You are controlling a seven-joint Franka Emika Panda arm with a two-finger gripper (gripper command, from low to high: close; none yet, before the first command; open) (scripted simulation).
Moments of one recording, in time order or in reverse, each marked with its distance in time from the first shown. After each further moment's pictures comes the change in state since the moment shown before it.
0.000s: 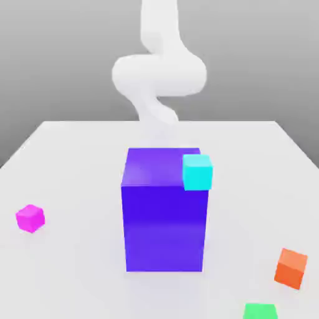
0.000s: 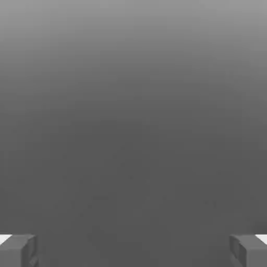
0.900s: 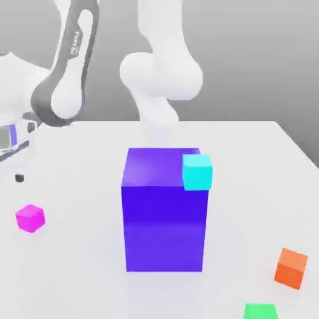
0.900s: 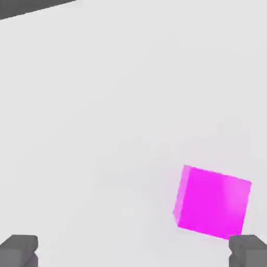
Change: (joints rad) arm -0.672 0.802 -0.209 -0.377 0.056 0.468 0.870
